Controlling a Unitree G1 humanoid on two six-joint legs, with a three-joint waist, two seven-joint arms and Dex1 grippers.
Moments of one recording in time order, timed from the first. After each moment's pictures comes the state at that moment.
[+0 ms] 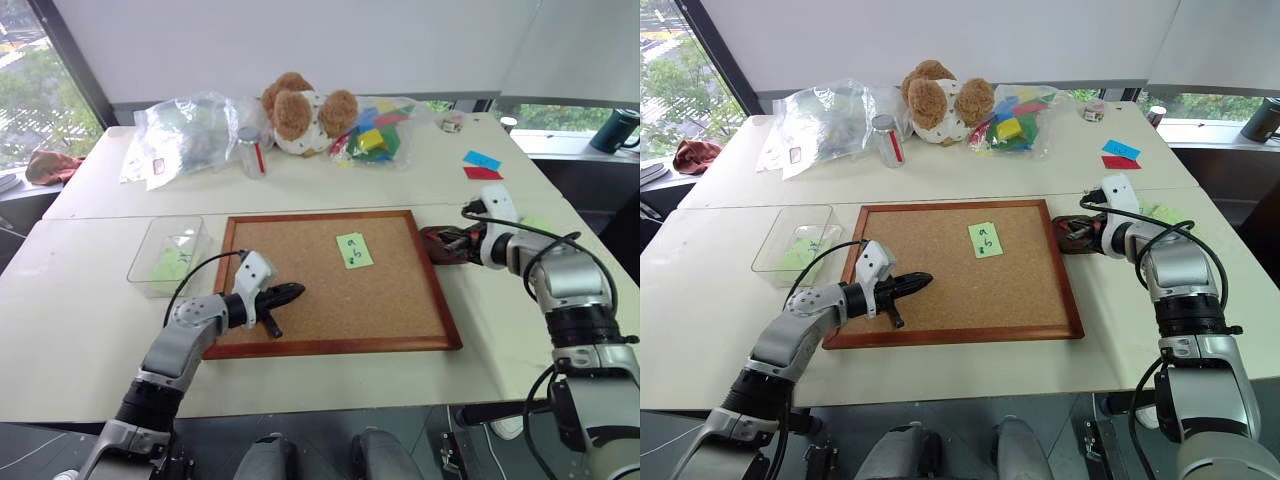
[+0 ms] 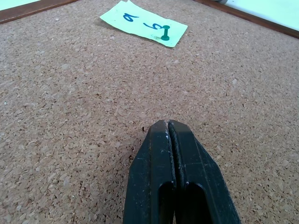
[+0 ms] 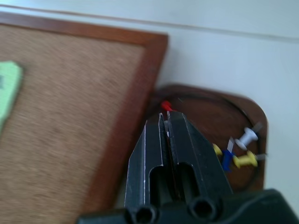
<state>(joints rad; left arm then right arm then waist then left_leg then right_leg) -0.31 0.41 -0.15 0.06 -0.29 0.36 -0.80 -0.69 -0.68 -0.02 0.40 0.17 0.65 0.67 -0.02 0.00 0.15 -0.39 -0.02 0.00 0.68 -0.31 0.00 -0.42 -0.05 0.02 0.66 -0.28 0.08</state>
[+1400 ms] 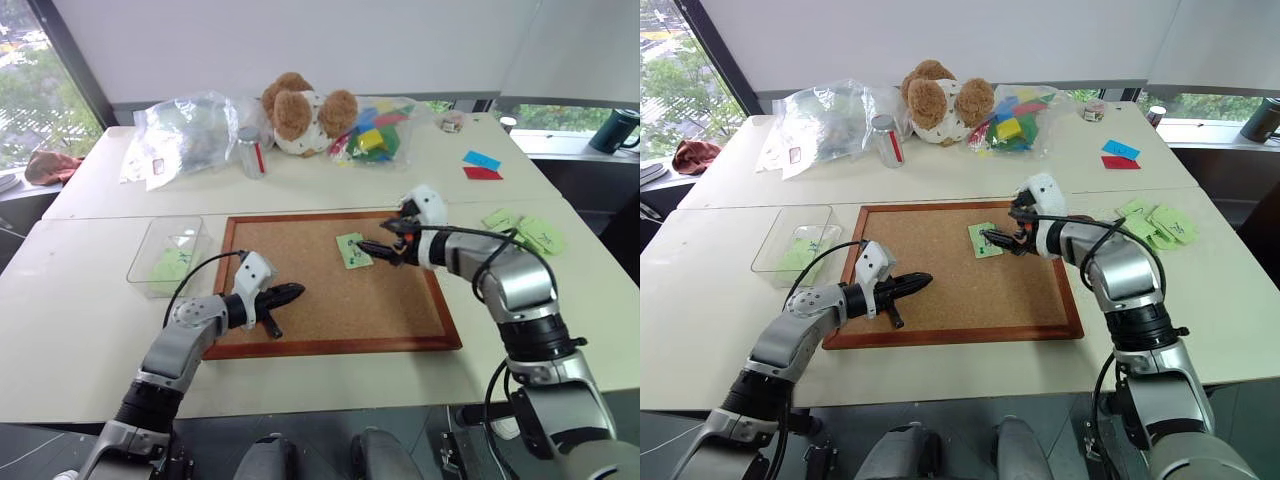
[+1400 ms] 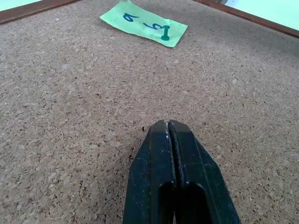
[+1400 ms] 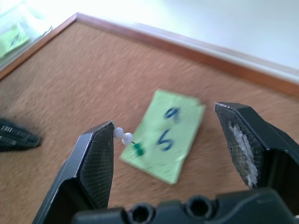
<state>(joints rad) -0.31 0.41 -0.14 0.05 -0.28 0.35 -0.80 -0.68 -0.53 0.06 -0.01 0.26 0.83 0.69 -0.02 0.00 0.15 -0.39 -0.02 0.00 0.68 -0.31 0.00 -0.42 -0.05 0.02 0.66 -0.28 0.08</state>
